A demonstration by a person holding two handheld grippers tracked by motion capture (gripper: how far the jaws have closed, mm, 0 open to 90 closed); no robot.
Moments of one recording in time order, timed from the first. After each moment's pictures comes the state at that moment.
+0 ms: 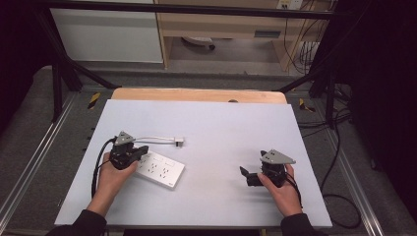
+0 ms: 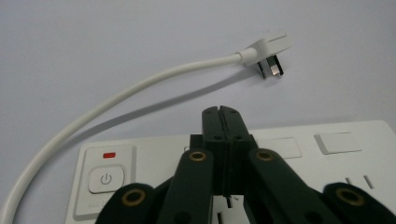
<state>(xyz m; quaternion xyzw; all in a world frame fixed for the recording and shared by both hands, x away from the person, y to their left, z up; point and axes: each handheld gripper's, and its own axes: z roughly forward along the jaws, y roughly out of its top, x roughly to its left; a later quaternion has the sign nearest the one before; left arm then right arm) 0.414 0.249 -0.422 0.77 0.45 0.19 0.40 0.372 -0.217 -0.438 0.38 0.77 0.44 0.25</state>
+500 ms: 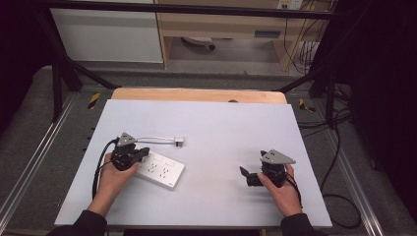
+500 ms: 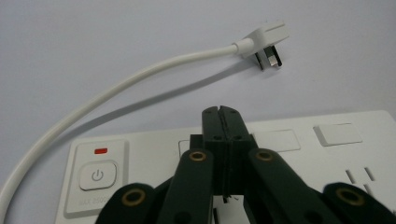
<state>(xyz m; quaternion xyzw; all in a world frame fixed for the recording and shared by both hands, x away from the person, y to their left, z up) 0.413 0.245 -0.425 0.78 0.45 0.18 0.39 0.372 -0.217 -0.438 0.38 0.77 0.44 0.25</state>
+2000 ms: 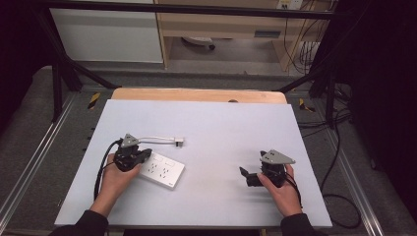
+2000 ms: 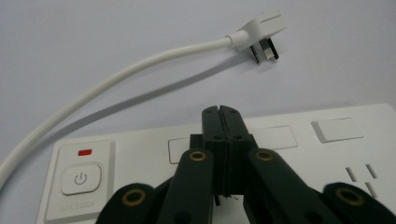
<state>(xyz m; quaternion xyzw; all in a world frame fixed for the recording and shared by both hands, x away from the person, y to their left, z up) 0.414 0.239 -0.430 0.79 0.44 0.18 0.38 0.372 -0.217 -0.439 0.38 0.78 0.44 0.25</state>
